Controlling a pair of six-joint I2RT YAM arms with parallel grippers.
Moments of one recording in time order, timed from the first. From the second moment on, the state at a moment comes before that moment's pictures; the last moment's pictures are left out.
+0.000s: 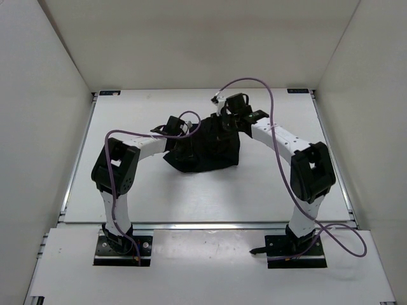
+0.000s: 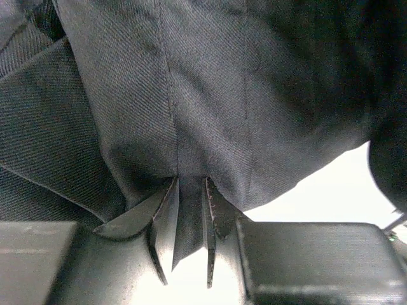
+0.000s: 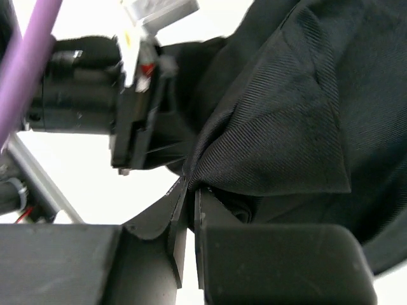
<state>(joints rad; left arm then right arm) -0.45 1.93 1.21 -0.31 0.32 -0.48 0.48 1.82 1.49 -0.42 -0.46 0.22</state>
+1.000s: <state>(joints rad) -0.31 1.92 1.02 -0.05 0.58 -0.58 0.64 1.99 1.55 -0.34 -0.66 0.35</state>
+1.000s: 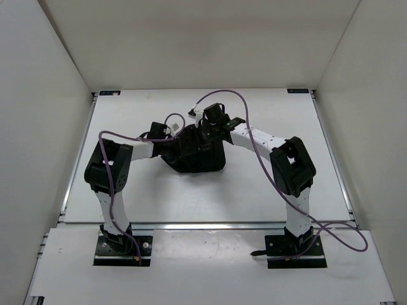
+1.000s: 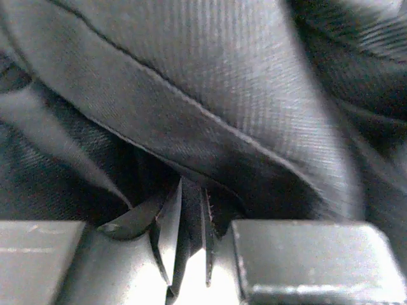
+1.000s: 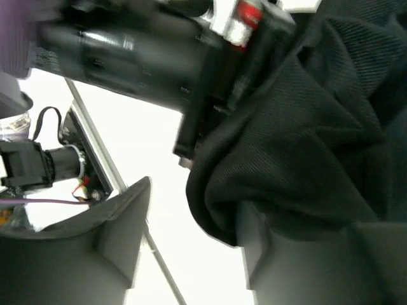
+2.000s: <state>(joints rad) -0.19 1.36 0.94 -0.10 0.51 -0.62 0.53 1.86 1.33 -0.28 -0.44 0.27</state>
